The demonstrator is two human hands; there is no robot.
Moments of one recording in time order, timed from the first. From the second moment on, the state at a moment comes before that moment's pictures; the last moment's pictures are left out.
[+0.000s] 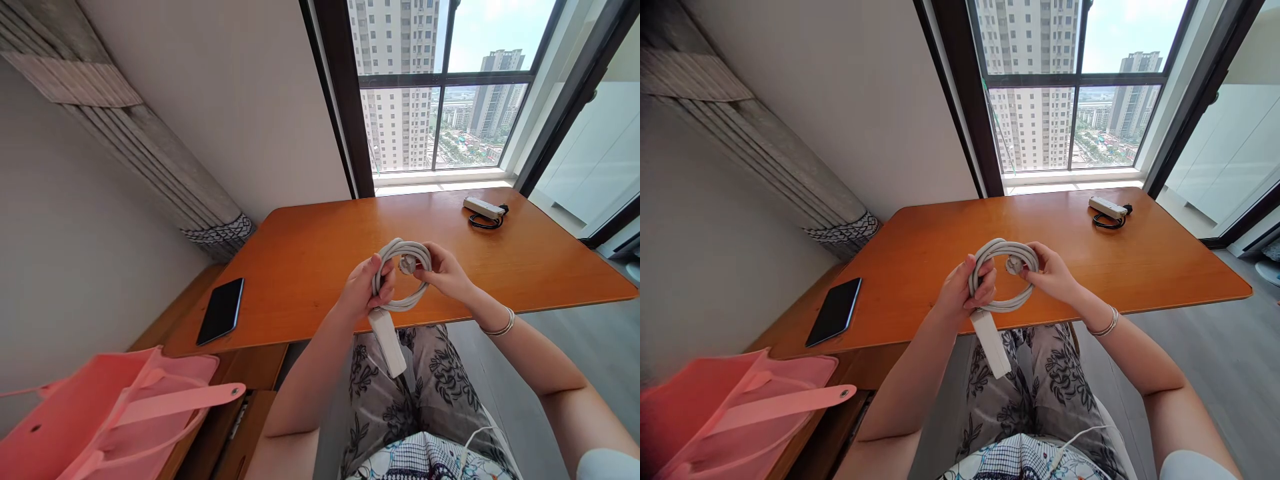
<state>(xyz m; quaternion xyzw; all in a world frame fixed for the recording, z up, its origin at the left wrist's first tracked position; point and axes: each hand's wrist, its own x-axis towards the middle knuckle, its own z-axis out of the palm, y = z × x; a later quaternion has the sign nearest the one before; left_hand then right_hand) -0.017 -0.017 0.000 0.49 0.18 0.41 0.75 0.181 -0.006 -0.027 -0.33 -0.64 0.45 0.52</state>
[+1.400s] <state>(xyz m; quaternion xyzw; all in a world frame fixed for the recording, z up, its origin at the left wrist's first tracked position) -0.006 -0.009 -0.013 0.43 0.19 0.40 0.79 0.204 -0.004 -0.049 -0.34 -0.77 0.20 0.50</state>
